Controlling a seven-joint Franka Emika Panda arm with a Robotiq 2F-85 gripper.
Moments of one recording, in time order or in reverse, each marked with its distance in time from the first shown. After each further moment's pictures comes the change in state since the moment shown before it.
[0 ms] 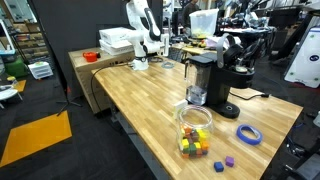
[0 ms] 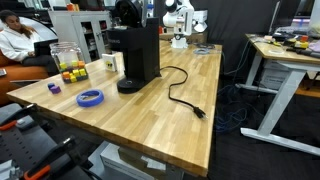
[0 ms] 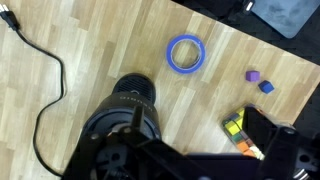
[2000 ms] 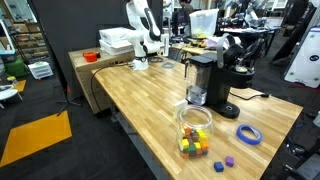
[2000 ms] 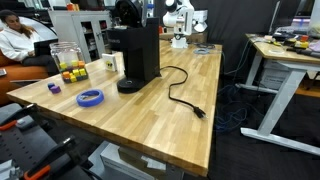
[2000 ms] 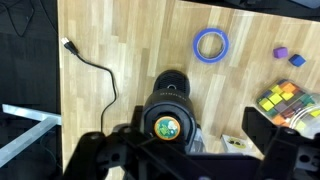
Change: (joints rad) arm -0.039 -0.161 0.030 0.058 -0.113 -0.112 0.233
